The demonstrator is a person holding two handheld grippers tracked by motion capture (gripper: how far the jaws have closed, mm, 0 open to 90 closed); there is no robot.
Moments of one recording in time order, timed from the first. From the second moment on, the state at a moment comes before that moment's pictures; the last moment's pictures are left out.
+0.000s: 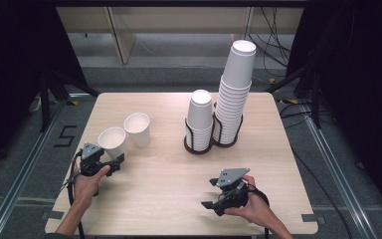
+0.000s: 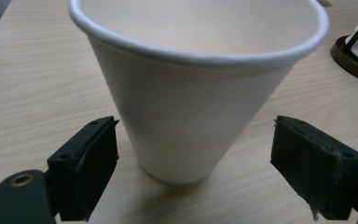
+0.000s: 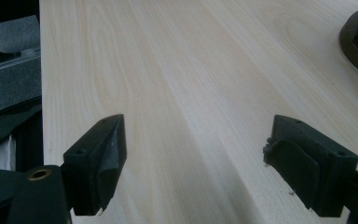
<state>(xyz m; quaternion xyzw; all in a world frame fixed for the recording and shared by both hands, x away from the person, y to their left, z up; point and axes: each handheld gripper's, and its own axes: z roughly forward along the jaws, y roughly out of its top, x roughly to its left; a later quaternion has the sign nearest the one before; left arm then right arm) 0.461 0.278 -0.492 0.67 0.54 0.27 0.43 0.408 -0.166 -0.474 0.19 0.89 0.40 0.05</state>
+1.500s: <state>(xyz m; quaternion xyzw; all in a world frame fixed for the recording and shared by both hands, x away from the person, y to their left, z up) 0.355 0.177 -0.485 0.71 0.43 0.23 0.50 0.393 -0.182 -0.474 0.22 0.87 0.43 0.06</state>
